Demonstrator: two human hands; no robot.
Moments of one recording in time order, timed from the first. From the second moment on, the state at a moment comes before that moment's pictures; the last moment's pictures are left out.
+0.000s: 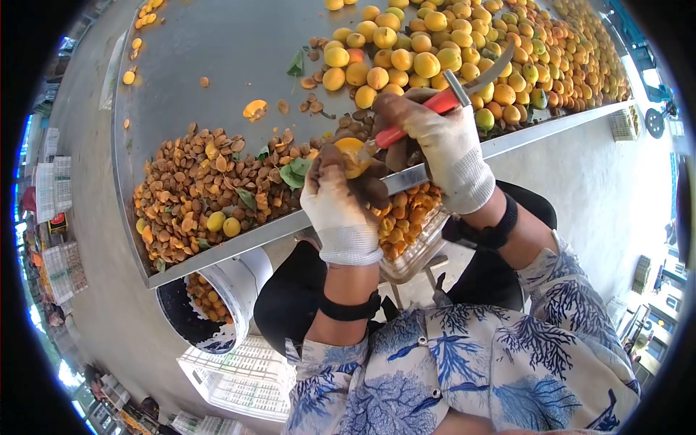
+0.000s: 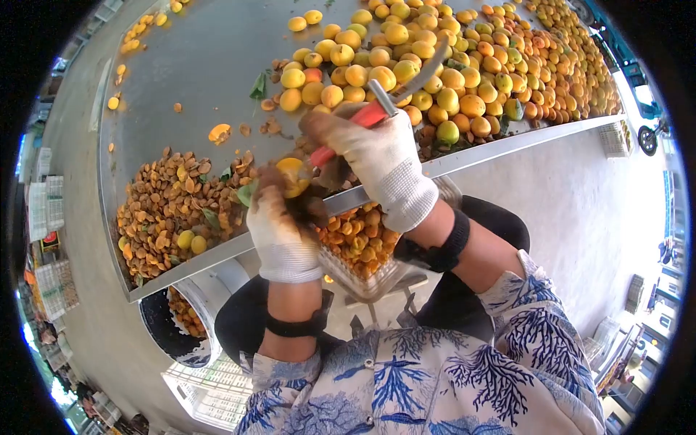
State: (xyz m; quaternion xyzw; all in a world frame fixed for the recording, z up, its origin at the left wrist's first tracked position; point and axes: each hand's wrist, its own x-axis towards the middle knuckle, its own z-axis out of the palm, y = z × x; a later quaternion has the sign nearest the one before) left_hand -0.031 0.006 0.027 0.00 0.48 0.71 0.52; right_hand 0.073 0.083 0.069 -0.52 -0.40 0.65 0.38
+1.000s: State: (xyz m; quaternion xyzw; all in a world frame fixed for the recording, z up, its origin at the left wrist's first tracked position) left_hand -0.026 0.016 0.025 0.01 0.47 0.72 0.51; right_hand 0.103 0.114 0.058 -0.40 -0.50 0.67 0.39
